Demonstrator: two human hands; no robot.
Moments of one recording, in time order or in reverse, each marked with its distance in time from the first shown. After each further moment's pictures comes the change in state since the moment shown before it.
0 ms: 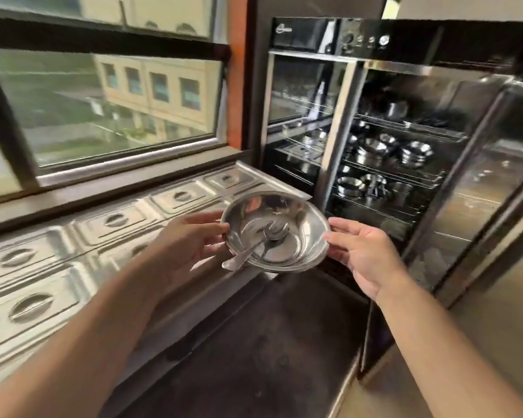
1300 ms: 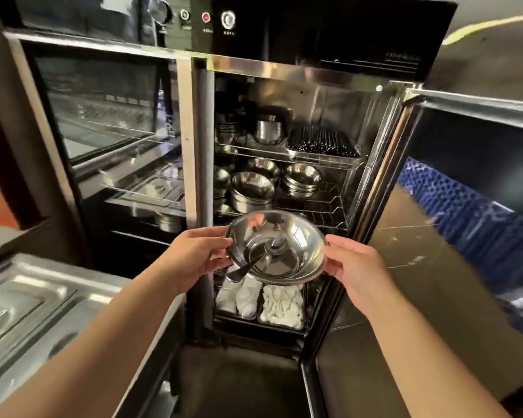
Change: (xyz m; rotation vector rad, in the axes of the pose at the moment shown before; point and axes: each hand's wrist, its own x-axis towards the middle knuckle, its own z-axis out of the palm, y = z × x) left_hand 0.687 -0.053 0.325 0.069 -0.497 -0.207; right_hand 0.521 -0.025 -0.270 0.010 0.656 -0.027
